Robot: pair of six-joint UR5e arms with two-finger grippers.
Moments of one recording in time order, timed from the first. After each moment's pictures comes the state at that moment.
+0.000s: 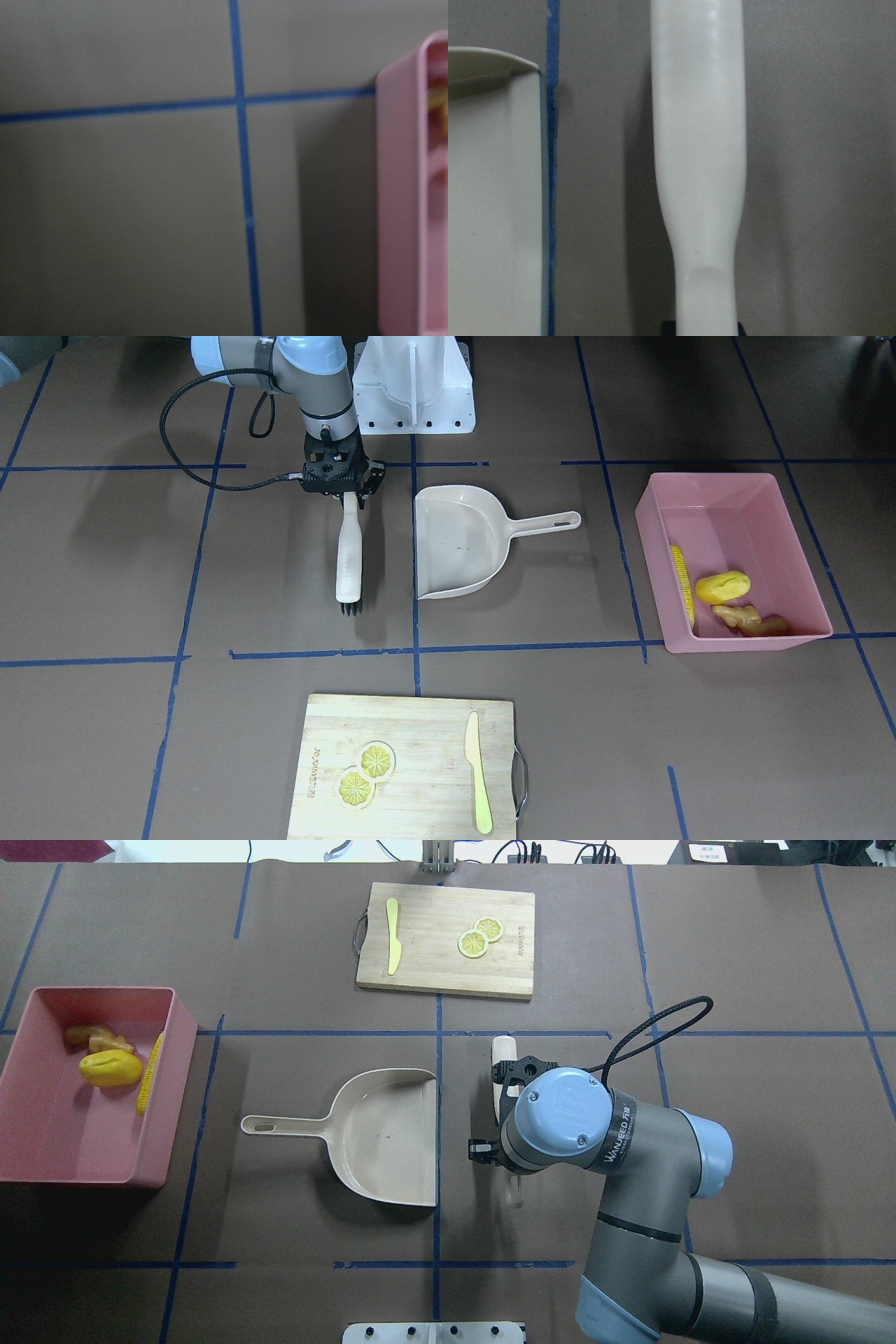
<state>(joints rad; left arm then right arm) -1.55 -1.59 -1.68 -1.30 -2.33 0.18 0.40 -1.05 1.89 -1.61 1.77 1.32</state>
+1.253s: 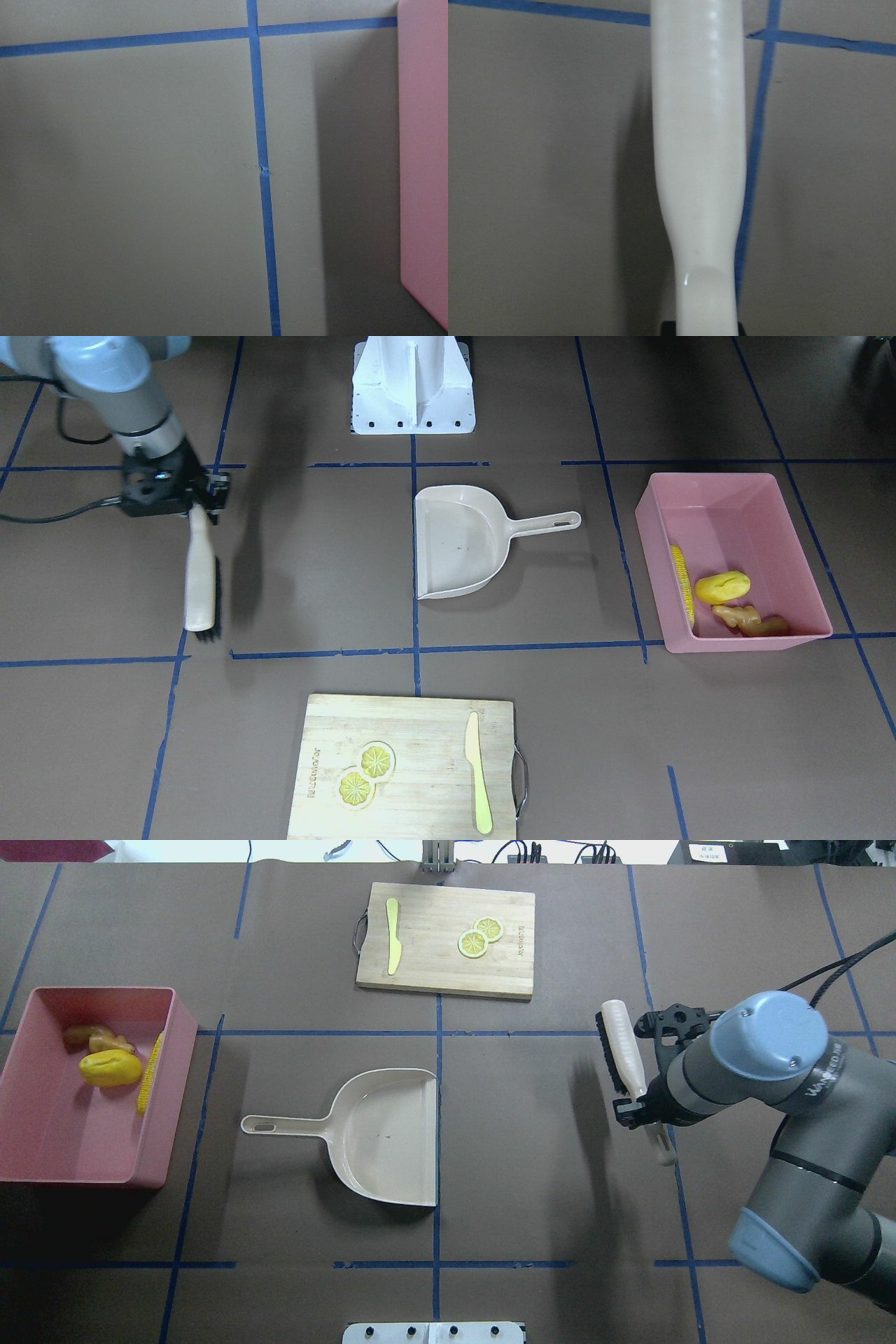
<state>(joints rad) -1.59 -1.48 -1.65 -1.42 -2.41 0.23 0.73 -1.53 2.06 -1.46 2.01 0.88</state>
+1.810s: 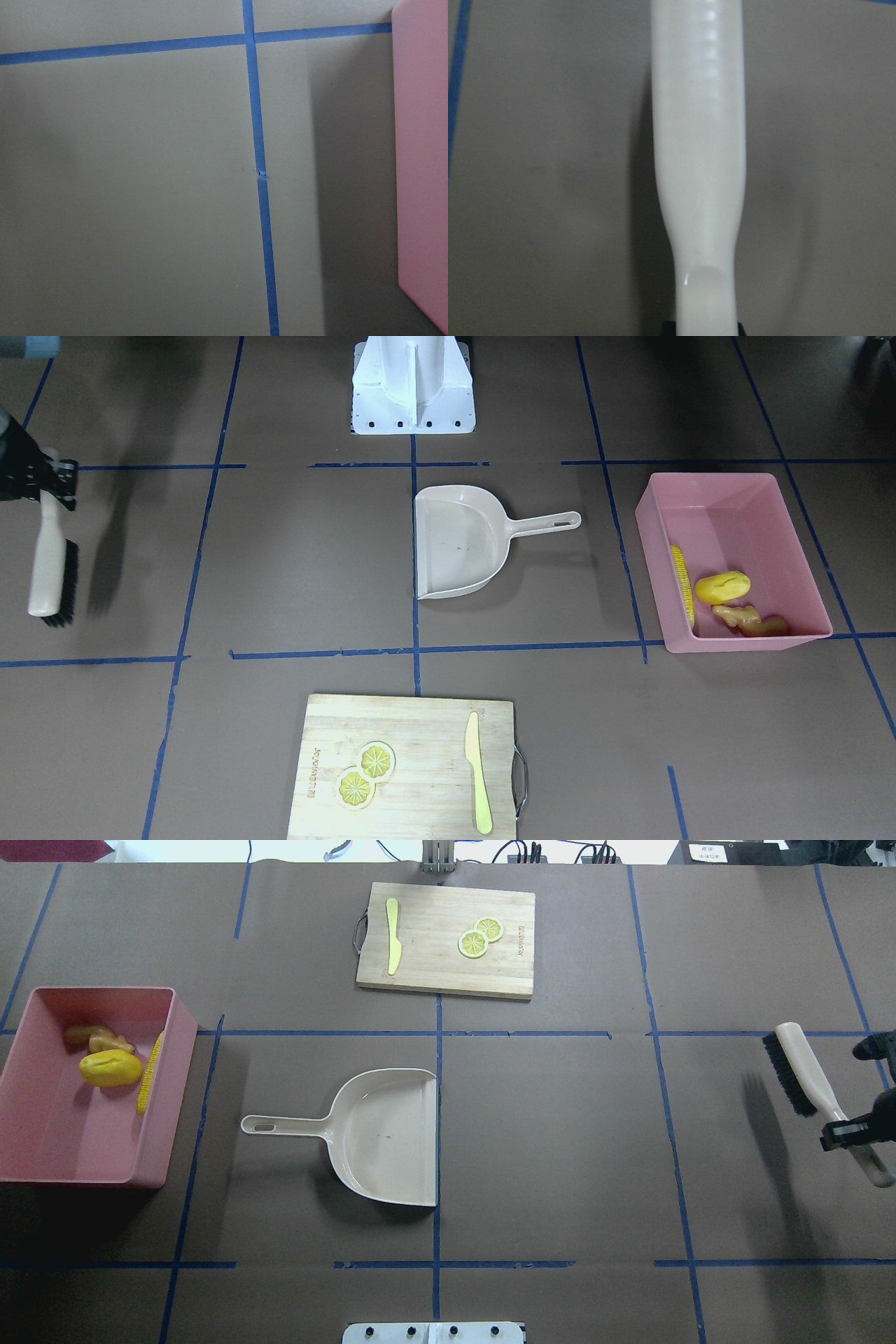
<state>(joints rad) -1.59 -1.48 -1.66 -1.42 -2.42 0.23 0.94 -1.91 2.02 -1.19 2.11 0.68</state>
